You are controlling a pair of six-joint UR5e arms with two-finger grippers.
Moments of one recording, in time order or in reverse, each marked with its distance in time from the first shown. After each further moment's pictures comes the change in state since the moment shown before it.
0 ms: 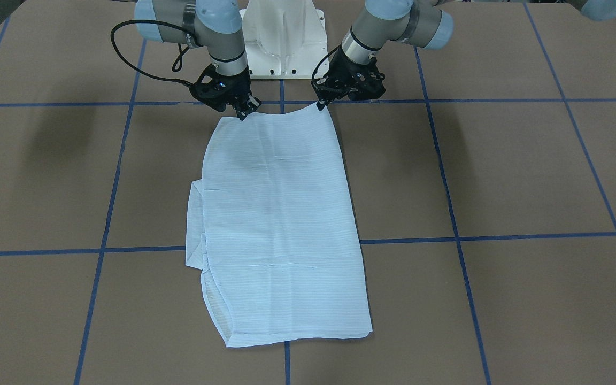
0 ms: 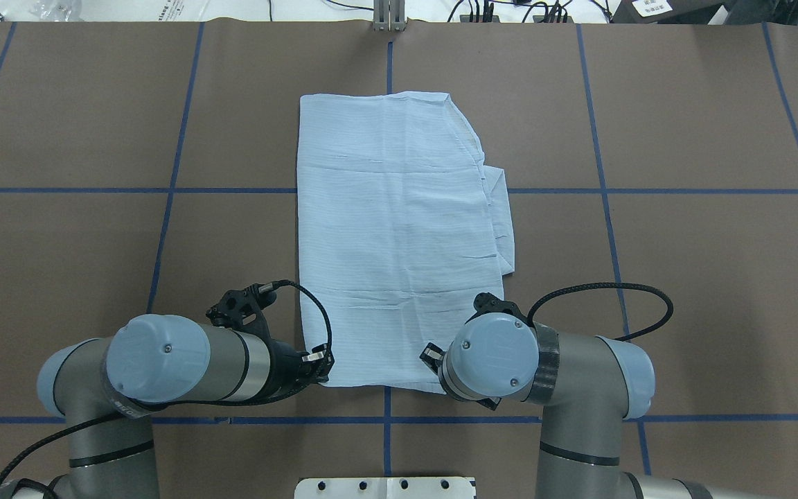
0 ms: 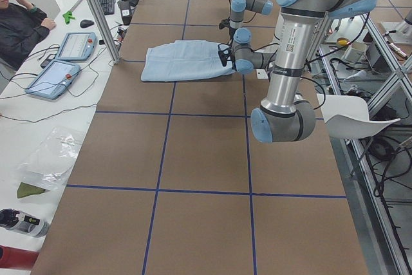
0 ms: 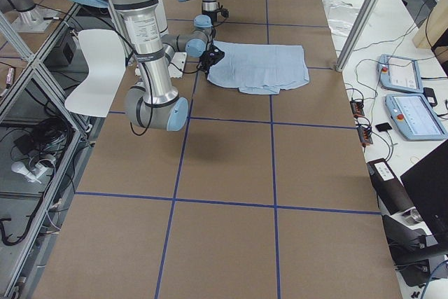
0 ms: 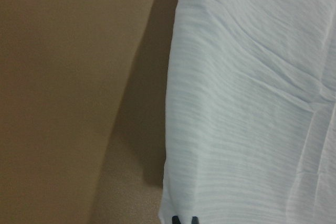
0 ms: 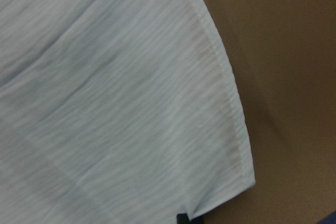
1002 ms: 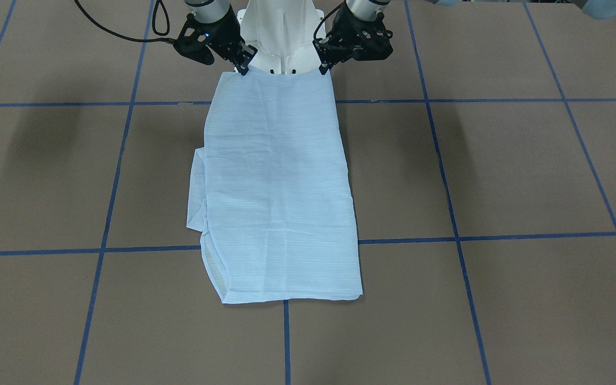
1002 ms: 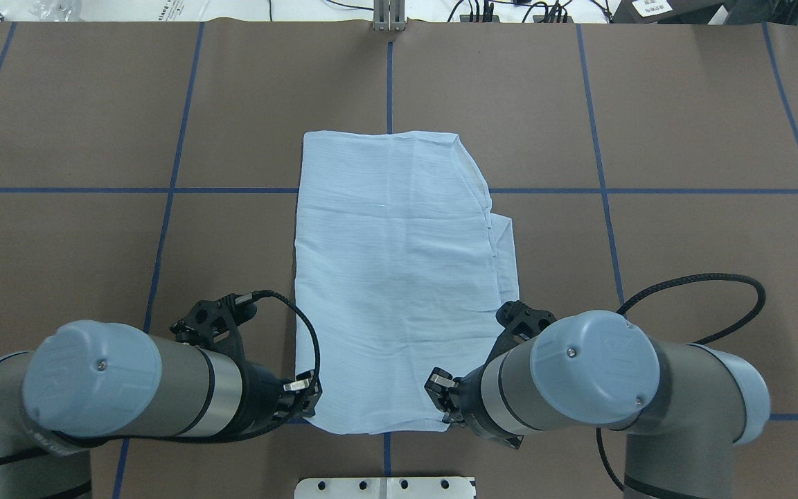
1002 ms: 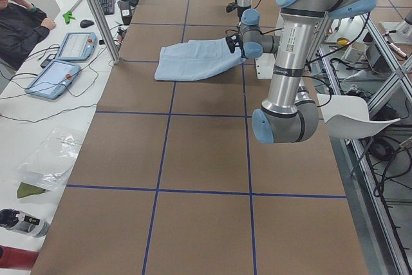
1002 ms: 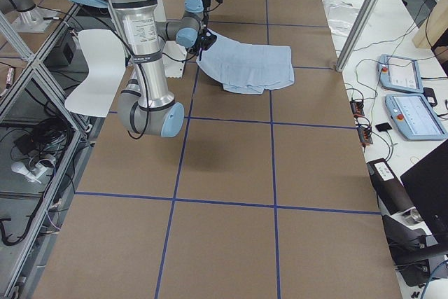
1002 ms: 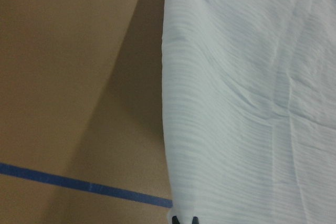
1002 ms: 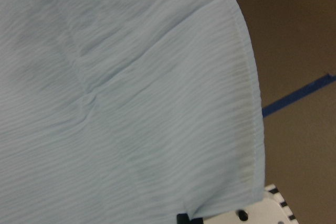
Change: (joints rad) left arm 0.039 0.015 -0.295 0.308 -0.060 -0.001; right arm -0.008 -0.086 0.319 -0.006 0.147 -0.009
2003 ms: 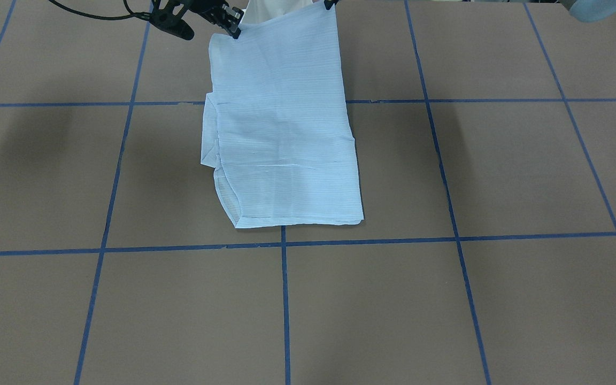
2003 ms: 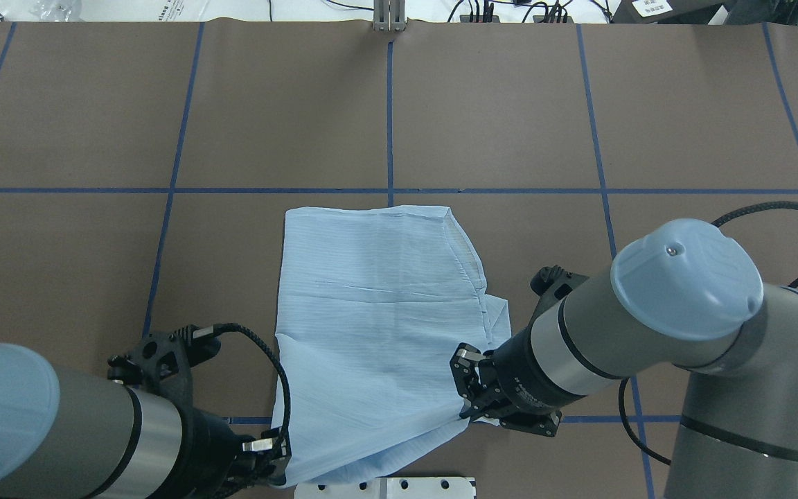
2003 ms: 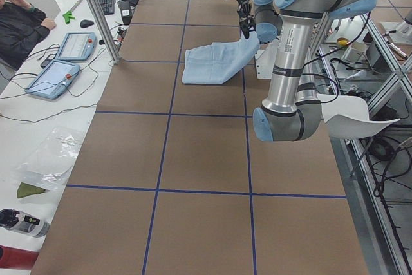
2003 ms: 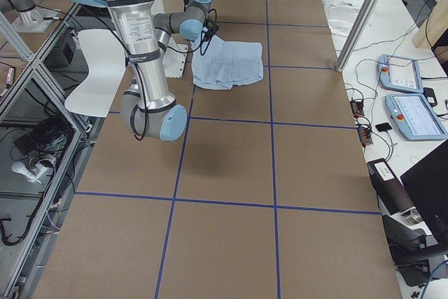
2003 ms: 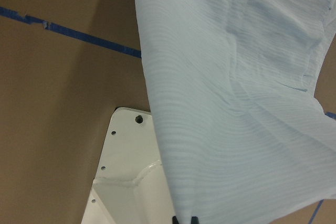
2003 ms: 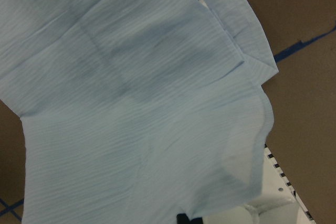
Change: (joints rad) left arm 0.011 -0.020 -0.213 0.235 -0.087 0.013; right arm 0.161 -0.007 0.058 -0.017 0.256 -0.016
